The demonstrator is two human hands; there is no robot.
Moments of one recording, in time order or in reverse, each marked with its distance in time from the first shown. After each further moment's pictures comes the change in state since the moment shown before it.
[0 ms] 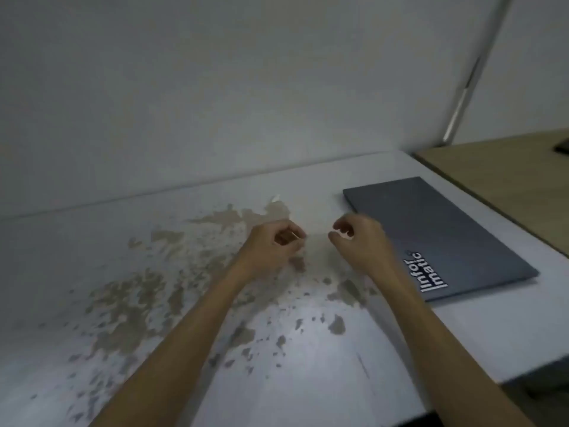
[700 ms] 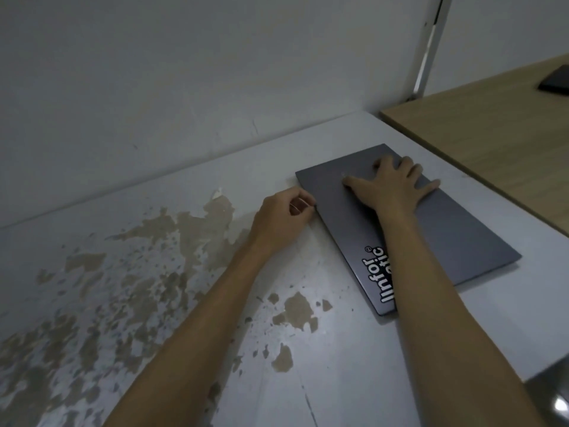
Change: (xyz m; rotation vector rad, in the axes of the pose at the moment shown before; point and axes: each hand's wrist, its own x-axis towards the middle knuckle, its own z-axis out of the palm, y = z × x) left_hand 0.110 0.024 0.111 0.136 0.027 0.051; right_hand 0.104 0.115 -0.048 -0.288 0.089 0.541
